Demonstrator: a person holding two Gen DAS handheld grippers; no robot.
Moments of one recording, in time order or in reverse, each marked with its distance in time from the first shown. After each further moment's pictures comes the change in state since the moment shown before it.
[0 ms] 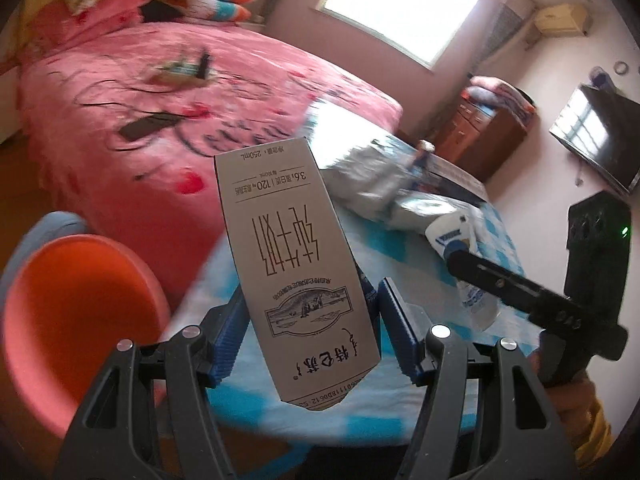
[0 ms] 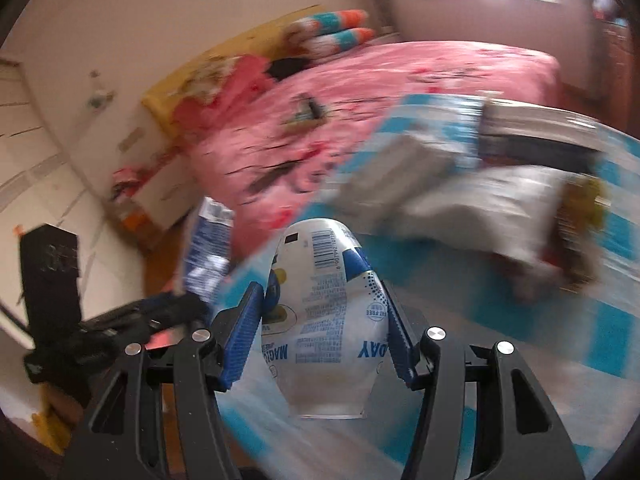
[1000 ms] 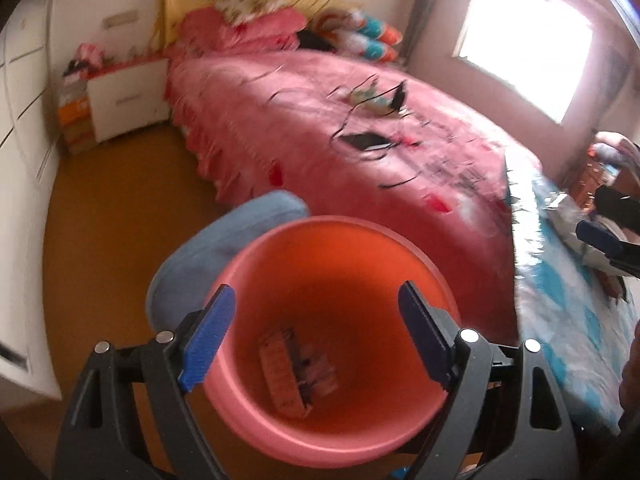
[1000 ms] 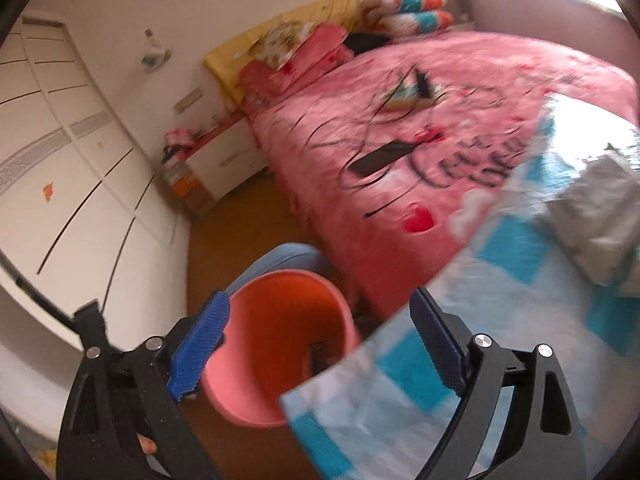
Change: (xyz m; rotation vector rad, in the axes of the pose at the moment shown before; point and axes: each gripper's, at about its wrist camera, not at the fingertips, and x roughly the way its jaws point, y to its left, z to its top) left arm -0.057 0.162 -0.047 -0.148 -0.183 0.451; right arm 0.093 0.103 0.018 -0.108 0.010 0.084
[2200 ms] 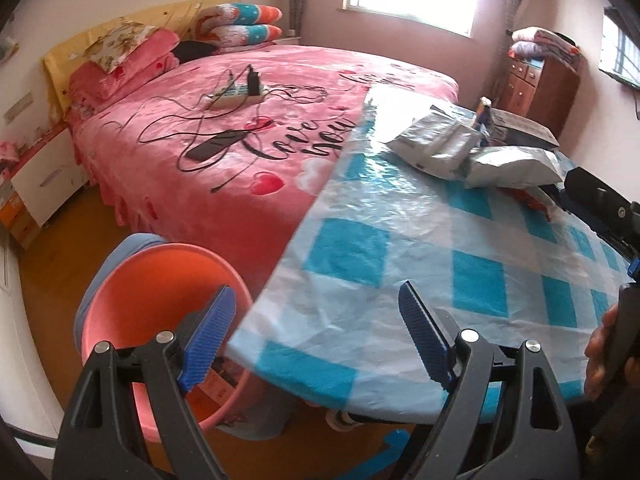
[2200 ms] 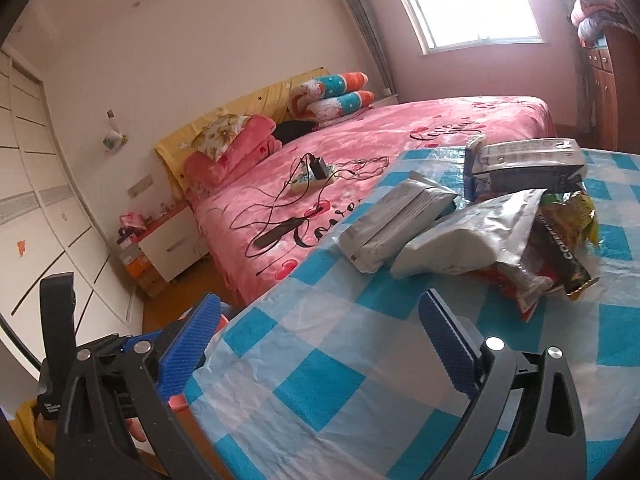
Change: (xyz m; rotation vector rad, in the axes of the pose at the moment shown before) left arm -0.019 -0.191 -0.013 0.360 0.099 -0.131; right arm -0.131 -0.111 -0.066 0.114 -0.305 -0.145
